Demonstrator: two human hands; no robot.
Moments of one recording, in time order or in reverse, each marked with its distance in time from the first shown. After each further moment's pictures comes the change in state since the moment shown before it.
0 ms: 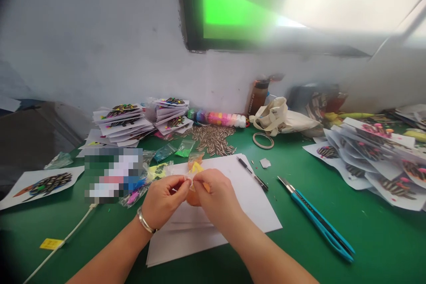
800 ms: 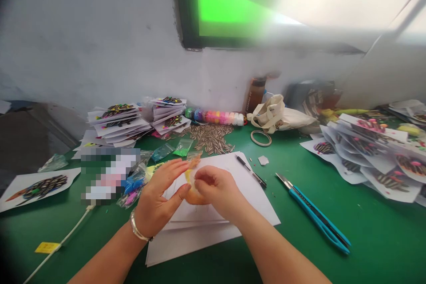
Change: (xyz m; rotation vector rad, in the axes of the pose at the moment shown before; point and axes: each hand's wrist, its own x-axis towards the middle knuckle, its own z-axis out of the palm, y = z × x) left_hand -0.004 -0.001 -0.004 -0.029 0.165 0.334; right_hand 0.006 0.001 -0.013 0.357 -0.190 0.240
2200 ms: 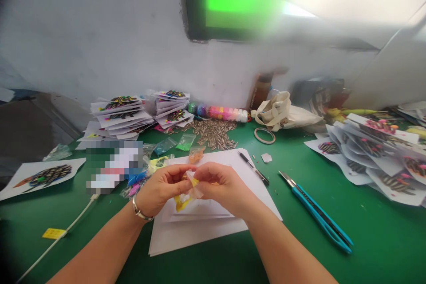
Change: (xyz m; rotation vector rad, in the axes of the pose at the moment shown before) left_hand 0.009 -0.009 -0.004 -0.930 -0.318 -0.741; right_hand -0.005 -0.007 -0.007 0.259 -0.203 0.011
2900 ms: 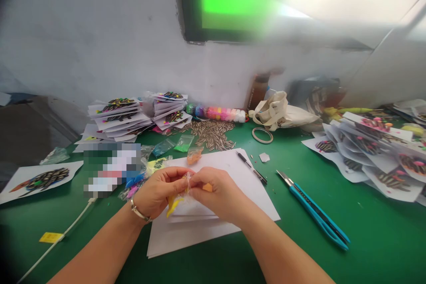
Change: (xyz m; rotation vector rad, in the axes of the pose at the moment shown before) left_hand -0.001 0.001 0.005 -0.148 0.017 -0.065; right_hand -0.003 -0.006 0.006 -0.480 0.030 -0.180
